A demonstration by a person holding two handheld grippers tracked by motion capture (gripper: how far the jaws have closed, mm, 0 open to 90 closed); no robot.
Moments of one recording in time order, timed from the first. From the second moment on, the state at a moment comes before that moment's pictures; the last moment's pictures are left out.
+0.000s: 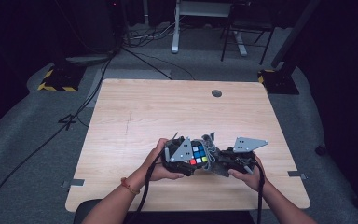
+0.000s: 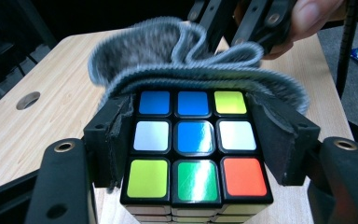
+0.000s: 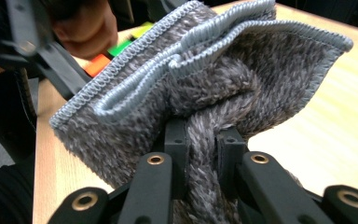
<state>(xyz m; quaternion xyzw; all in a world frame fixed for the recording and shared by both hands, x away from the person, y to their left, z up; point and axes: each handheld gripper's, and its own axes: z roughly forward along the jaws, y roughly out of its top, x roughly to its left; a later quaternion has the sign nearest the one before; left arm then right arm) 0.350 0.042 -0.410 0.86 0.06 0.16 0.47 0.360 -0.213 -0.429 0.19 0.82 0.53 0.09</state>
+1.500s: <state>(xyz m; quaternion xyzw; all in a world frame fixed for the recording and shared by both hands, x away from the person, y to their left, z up) 0.354 0.047 -0.409 0.86 0.08 0.18 0.47 0.375 -0.222 -0.447 0.20 0.81 0.55 0.00</state>
